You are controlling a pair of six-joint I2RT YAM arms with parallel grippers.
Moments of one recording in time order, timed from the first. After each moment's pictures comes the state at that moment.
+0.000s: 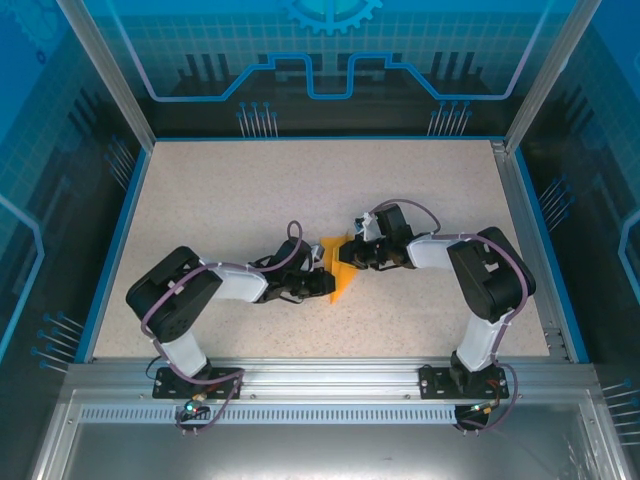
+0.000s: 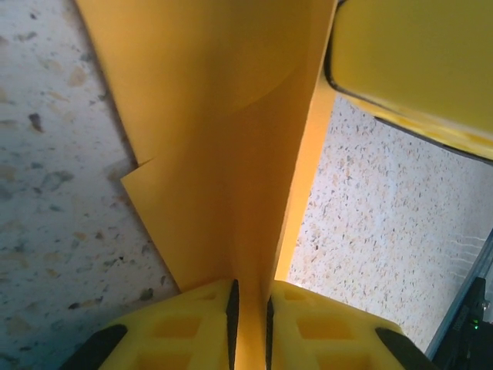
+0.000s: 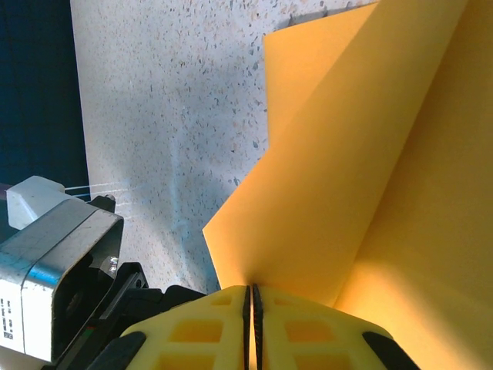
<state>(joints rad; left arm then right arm) -0.67 1.72 0.67 0.23 0.39 -0.84 0.44 1.81 0.85 0.09 -0.71 0.73</state>
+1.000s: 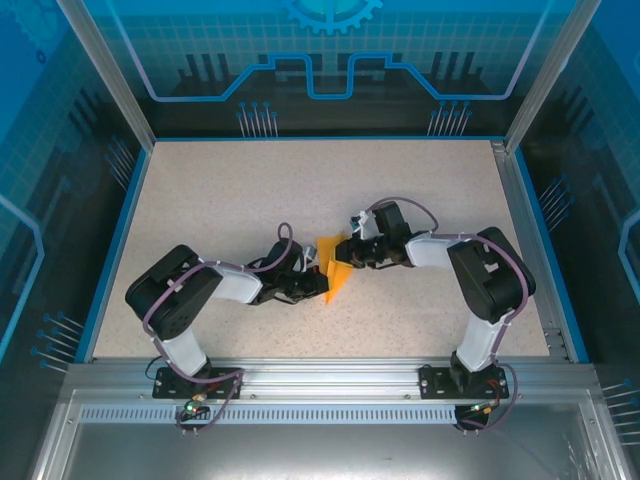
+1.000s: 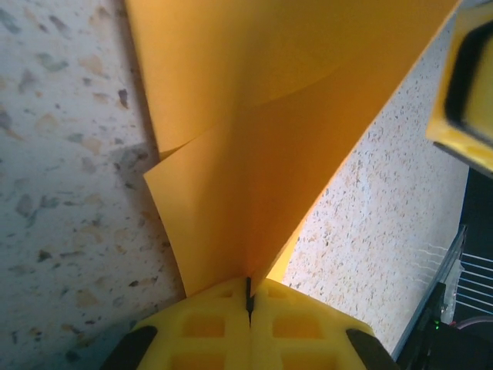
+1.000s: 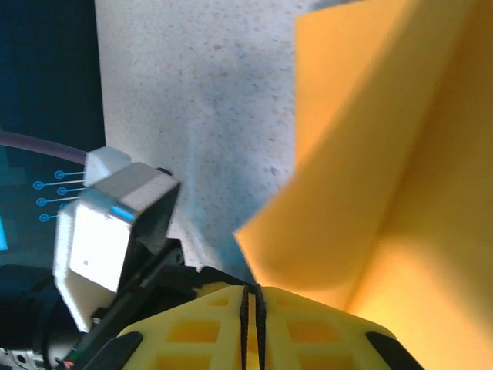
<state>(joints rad) -0.62 1.73 0.60 0.33 0.47 -0.93 0.46 1.81 0.88 0.08 -0.77 0.73</state>
